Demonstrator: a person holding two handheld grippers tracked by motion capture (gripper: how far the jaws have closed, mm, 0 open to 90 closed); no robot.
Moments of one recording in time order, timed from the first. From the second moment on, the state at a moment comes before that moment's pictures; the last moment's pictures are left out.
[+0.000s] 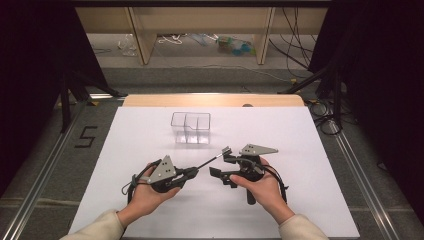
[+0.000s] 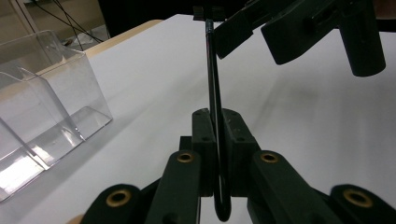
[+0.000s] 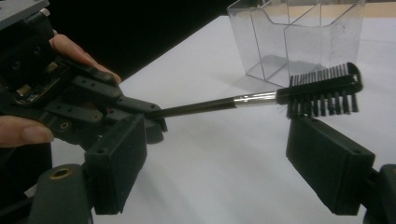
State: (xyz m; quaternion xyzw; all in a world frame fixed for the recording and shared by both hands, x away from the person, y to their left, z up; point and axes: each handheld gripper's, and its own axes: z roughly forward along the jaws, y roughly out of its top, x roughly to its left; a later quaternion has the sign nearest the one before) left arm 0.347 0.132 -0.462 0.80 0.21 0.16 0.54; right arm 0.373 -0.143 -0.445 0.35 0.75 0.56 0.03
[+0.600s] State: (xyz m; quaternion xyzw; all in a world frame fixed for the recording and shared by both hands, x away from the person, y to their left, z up) left arm 0.349 0.119 -0.462 0.80 0.20 0.17 0.54; right arm 0.374 -0.136 -0.448 0.37 0.74 0.56 0.02
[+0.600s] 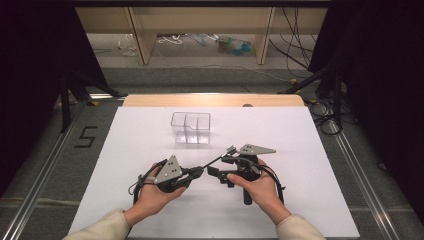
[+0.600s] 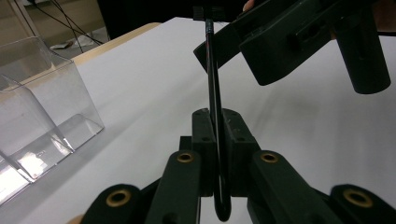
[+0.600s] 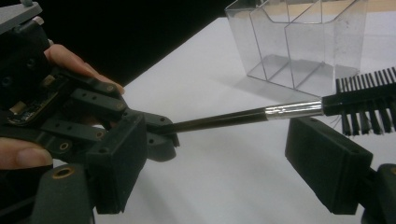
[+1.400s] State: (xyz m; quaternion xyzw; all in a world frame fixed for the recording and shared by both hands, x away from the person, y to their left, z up) left arm 0.348 0.106 -0.468 0.80 0.21 0.17 0.54; right arm 0.376 -0.134 -0.451 0.40 0.72 0.57 0.01
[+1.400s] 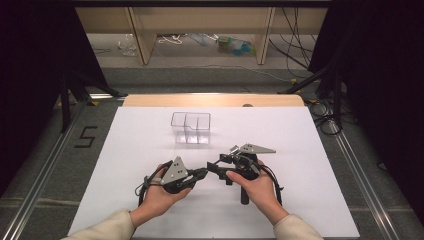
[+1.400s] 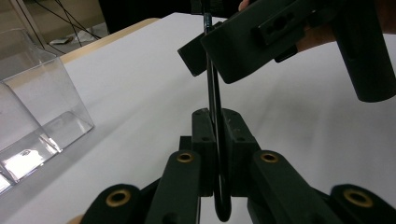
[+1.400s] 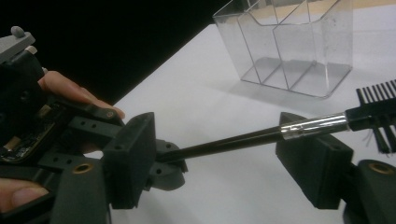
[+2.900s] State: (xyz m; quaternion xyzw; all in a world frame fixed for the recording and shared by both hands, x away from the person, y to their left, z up) left arm 0.351 0.110 -0.458 0.77 0.21 0.11 0.59; right arm 0.365 -0.138 -0.419 0.30 0.77 0.55 0.13
